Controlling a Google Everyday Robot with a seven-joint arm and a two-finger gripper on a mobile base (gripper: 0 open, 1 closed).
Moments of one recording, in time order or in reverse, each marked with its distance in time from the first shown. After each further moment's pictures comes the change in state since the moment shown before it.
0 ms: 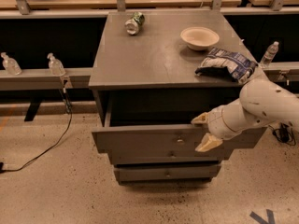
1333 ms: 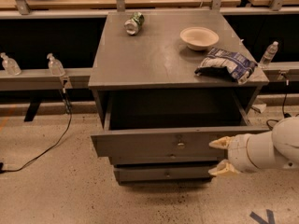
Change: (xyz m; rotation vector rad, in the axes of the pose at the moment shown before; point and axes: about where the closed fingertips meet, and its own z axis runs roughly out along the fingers) arm 0.010 0.084 -0.045 0.101 0.032 0.176
